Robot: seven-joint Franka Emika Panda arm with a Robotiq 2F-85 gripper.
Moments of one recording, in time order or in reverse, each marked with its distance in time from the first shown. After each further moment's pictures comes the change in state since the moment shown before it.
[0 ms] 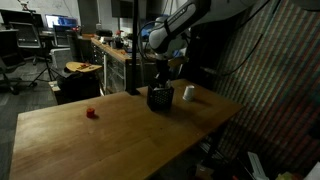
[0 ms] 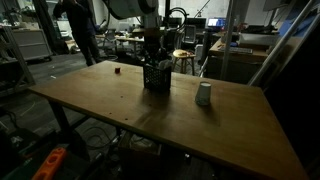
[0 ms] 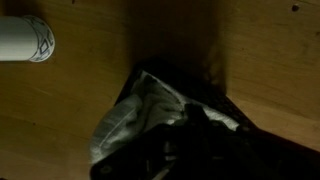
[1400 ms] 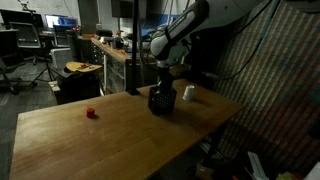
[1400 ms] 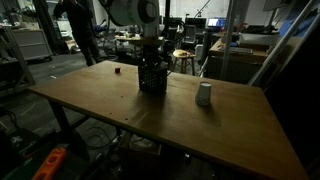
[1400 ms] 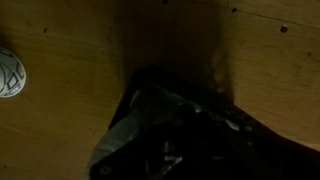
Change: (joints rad) arm -0.011 0.018 -0.002 -0.056 0.046 -0.006 0.007
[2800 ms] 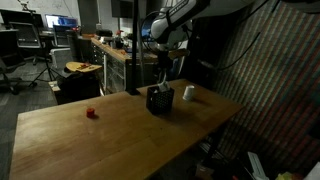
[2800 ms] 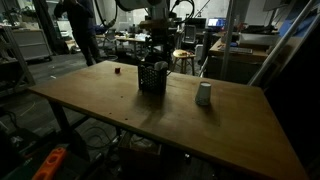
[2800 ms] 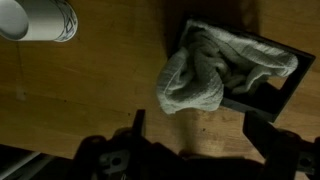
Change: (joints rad) arm -0.008 0.007 -0.020 0.176 0.001 0.000 0.000
